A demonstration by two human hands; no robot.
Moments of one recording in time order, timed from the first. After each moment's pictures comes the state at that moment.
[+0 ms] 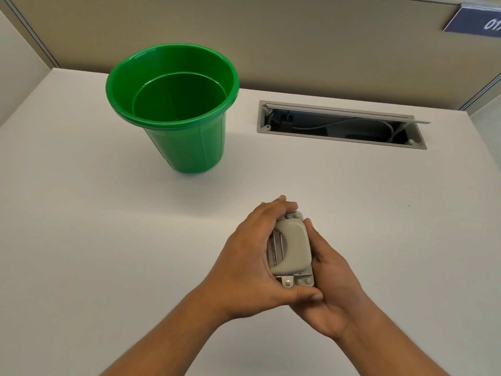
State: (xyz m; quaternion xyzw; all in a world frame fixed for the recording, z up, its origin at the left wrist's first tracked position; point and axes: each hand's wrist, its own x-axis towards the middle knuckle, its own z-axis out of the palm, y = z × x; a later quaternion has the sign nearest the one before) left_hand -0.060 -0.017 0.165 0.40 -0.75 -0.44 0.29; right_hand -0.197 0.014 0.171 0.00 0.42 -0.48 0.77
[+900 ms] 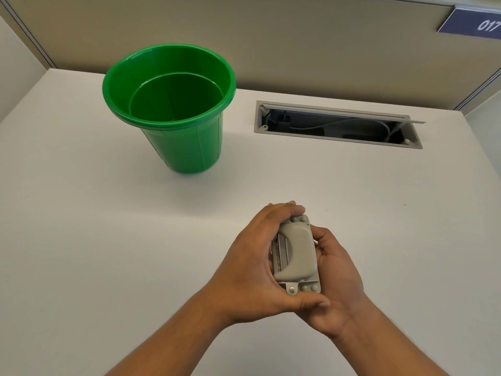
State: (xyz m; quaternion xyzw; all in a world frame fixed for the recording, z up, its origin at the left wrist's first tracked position) left_hand -0.066 -0.012 0.168 0.35 -0.75 -0.45 0.32; right_hand -0.200 0.013 0.175 0.06 0.40 -0.48 0.78
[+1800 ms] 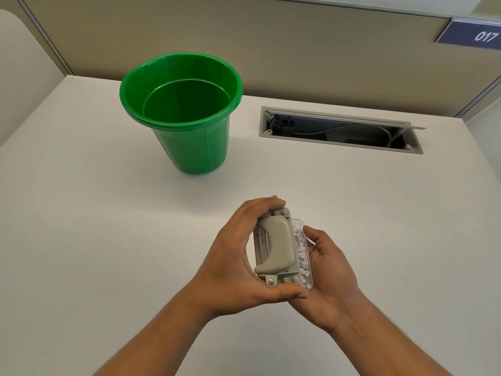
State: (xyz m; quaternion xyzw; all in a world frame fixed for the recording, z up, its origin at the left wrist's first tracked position) left_hand -0.043 -0.007 0.165 0.36 -0.75 -0.43 0.36; right_hand -0.201 0.020 0.160 0.04 0.37 -0.49 0.79
